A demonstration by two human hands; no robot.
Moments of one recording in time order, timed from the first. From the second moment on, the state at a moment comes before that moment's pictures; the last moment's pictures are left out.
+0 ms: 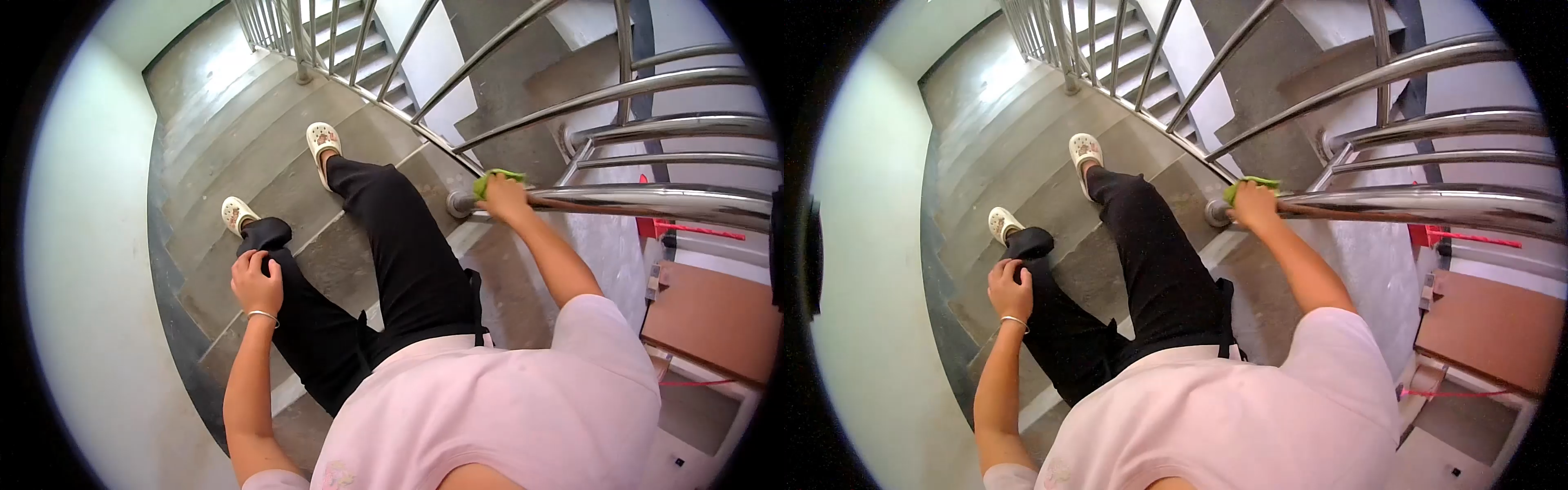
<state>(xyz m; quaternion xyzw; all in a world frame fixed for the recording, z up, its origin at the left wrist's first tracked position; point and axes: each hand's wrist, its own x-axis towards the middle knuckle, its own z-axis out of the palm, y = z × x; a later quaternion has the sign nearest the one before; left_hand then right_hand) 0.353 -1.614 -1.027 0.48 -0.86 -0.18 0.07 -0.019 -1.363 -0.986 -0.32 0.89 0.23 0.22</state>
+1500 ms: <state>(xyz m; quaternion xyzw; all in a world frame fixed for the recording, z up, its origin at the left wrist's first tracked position) 0.358 -1.626 -1.031 0.52 -0.84 -0.15 0.09 -0.075 -1.521 -1.136 -0.28 0.93 0.12 0.19</state>
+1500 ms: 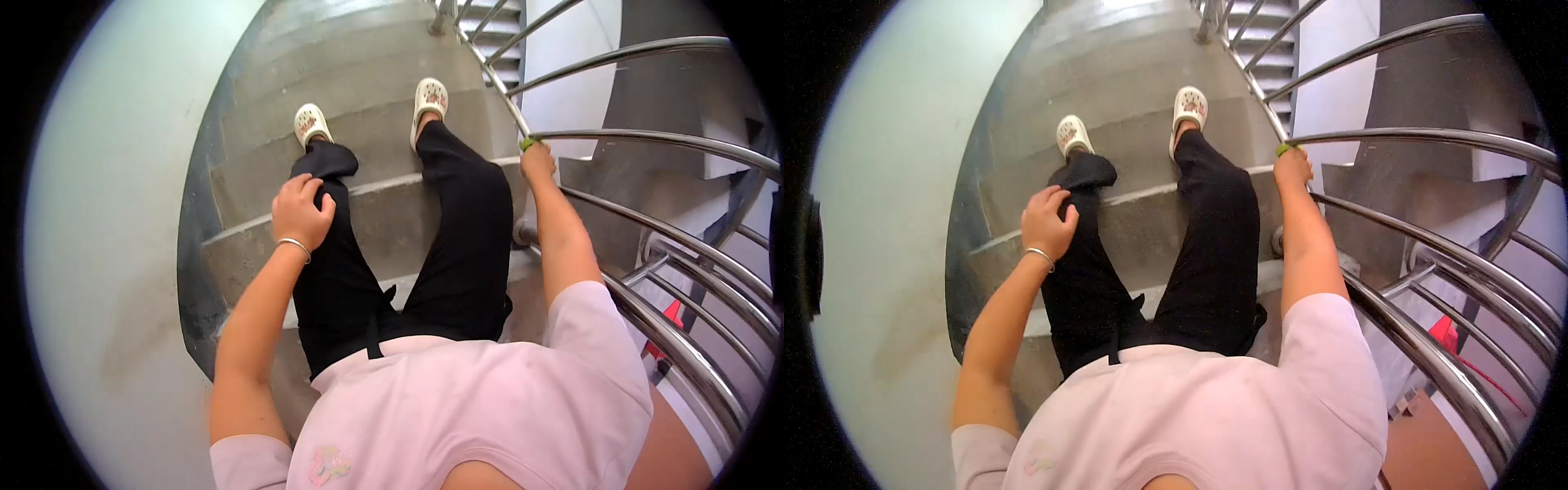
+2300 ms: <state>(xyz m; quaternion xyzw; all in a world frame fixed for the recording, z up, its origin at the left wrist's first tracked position) 0.368 -1.611 -1.033 0.56 -0.82 -0.13 0.03 -0.098 -1.467 -1.066 -0.34 0.79 0.49 0.11</state>
